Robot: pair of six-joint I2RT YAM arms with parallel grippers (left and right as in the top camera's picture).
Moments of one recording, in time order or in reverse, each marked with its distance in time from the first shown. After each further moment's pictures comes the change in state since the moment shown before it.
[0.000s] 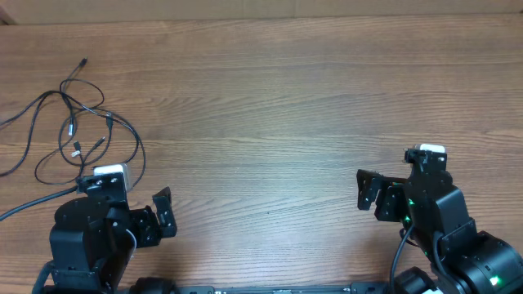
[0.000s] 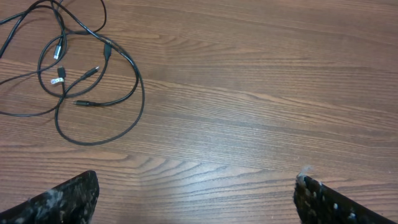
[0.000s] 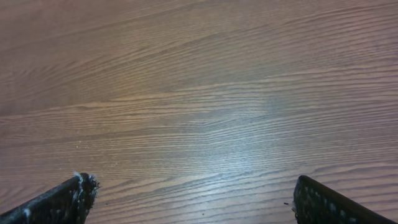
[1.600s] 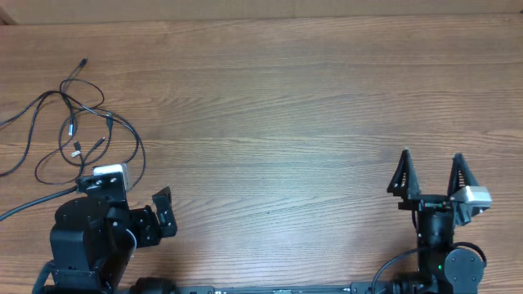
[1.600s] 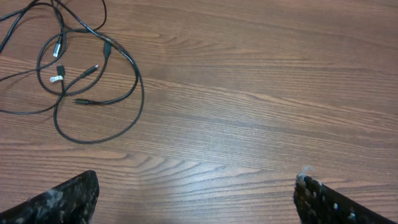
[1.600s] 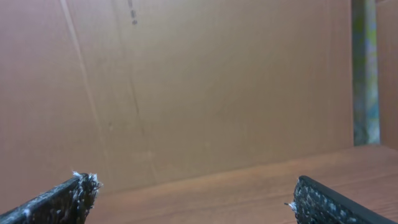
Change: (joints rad) left arm 0.000 0.000 -0.001 0.000 0.000 -0.011; right arm -0.492 -0.706 -0.843 1.160 -0.198 -0.330
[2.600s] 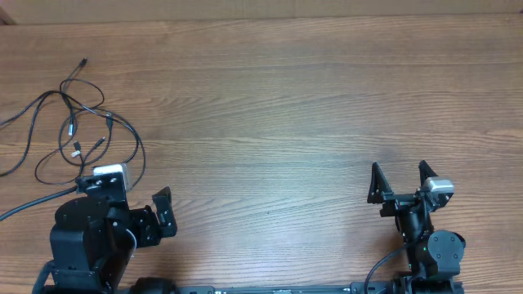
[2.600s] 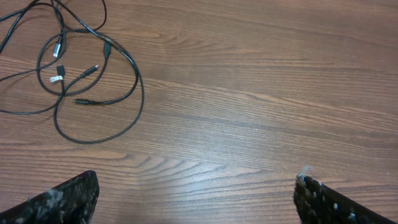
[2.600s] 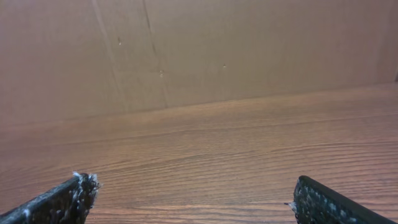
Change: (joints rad) left arm 0.000 0.000 0.000 0.000 0.000 0.000; right arm -0.013 -0.004 -0.125 -0.124 -0.143 -0.041
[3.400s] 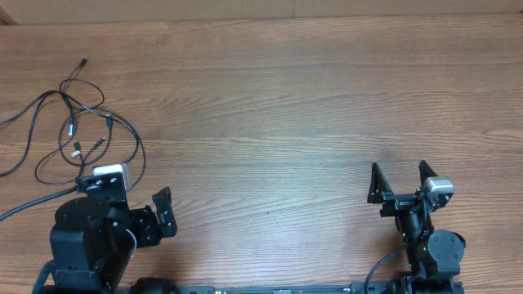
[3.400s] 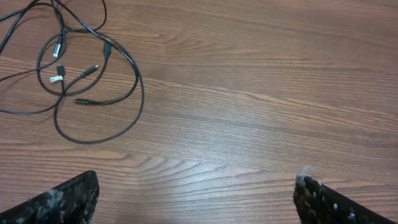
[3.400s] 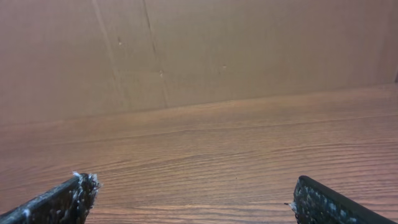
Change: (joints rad) left arm 0.000 0.000 0.000 0.000 0.000 0.000; right arm 0.000 0.000 0.000 0.000 0.000 -0.003
